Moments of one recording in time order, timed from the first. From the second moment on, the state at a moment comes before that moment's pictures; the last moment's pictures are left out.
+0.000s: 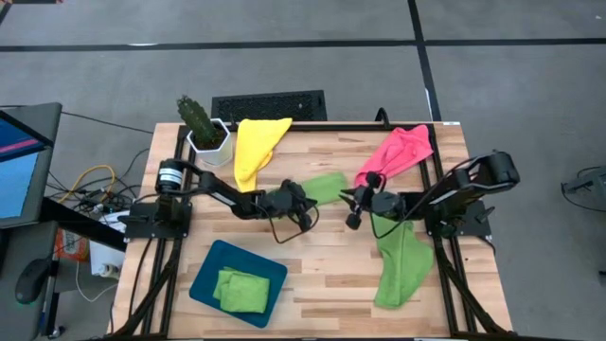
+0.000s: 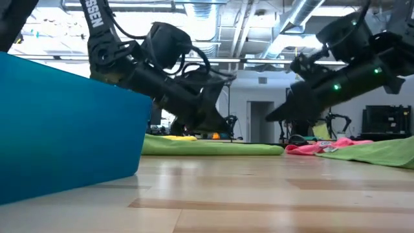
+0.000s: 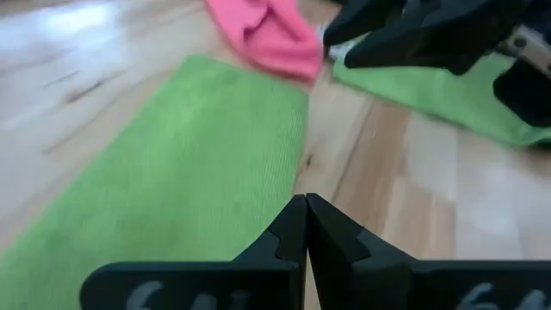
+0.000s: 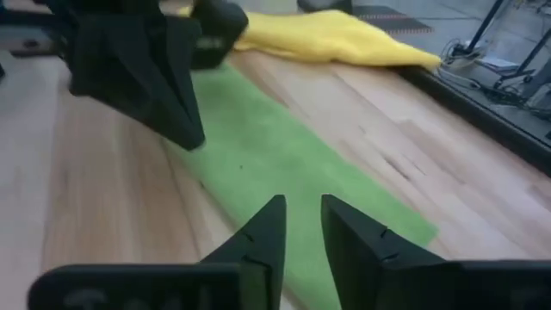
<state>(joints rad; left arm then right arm) 0.00 1.97 0.82 0.73 -0.31 -0.39 0.09 1.54 0.28 0.80 0.52 0.06</state>
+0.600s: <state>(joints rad) -0.08 1.98 0.82 0.56 -0.56 -0.37 0.00 1.81 0.31 0.84 0.54 0.39</state>
